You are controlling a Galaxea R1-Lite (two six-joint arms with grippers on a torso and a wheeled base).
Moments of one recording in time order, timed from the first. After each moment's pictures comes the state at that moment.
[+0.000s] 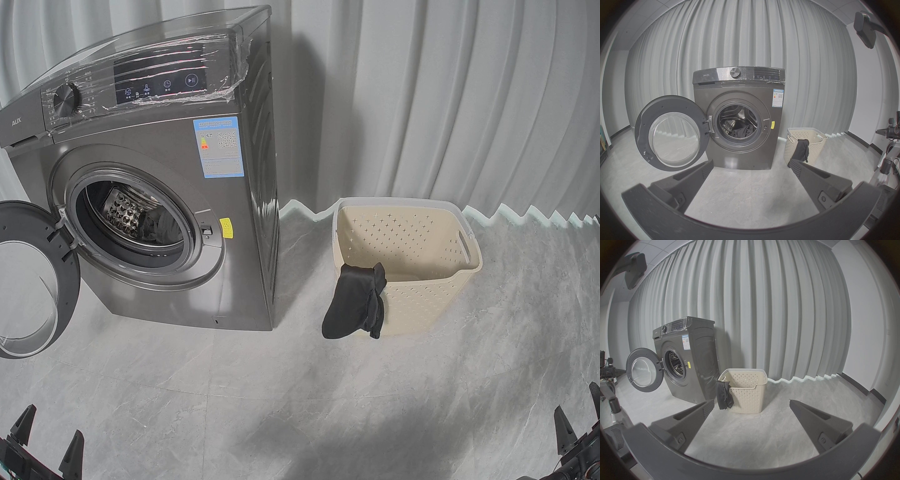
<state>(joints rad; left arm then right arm) 0.00 0.01 -0.02 0.01 -0.03 -0.02 0.00 0.01 -0.02 0.00 0.02 -0.01</state>
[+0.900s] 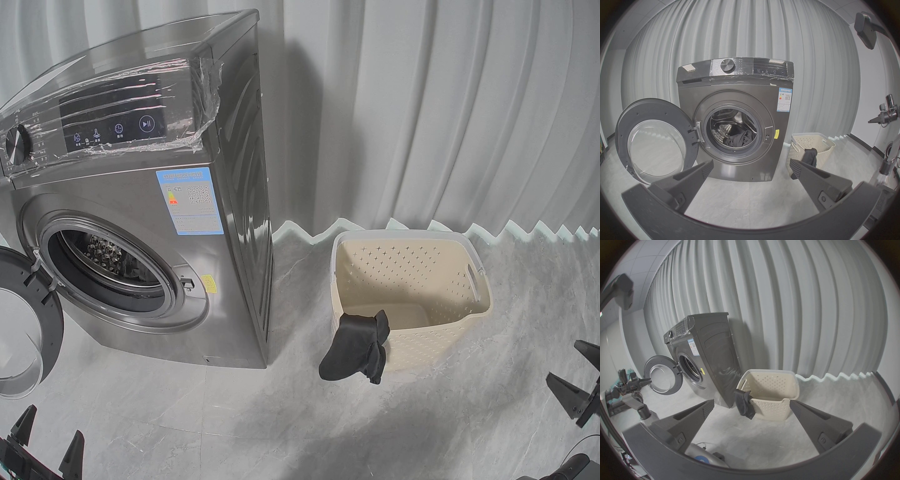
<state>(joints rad) 0.00 0.02 -0.02 0.01 -0.03 -0.02 0.04 0.53 -0.25 -0.11 0.29 0.00</state>
